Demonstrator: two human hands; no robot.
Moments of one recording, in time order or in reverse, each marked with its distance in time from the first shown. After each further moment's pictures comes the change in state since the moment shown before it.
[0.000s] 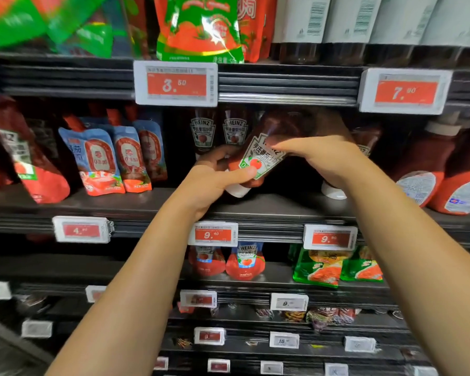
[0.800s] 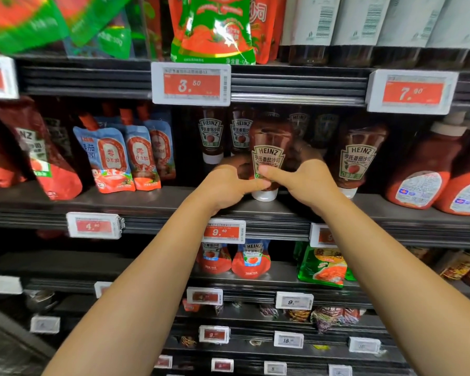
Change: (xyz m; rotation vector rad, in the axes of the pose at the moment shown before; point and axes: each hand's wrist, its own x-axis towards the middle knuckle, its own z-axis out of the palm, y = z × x) left_hand 0.008 -0.008 0.004 0.442 -0.043 -0.007; right_hand -0.016 0.041 0.038 -0.102 0.096 -0.068
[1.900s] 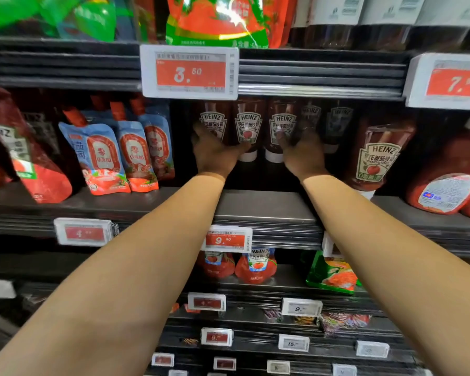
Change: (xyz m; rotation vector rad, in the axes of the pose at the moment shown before) left_hand 0.081 -0.025 -0.021 0.139 0.677 -0.194; right_hand 0.094 0.041 0.032 -0.255 0.271 0.074
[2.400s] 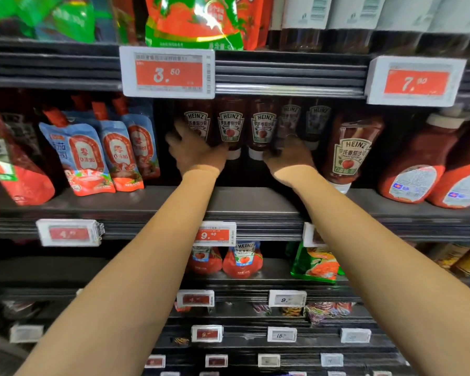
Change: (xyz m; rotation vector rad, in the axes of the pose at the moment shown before) left_hand -0.031 0.024 -0.016 0.175 0.063 -0.064; right_hand -0.035 -0.015 -0.033 -0.240 -0.181 0.009
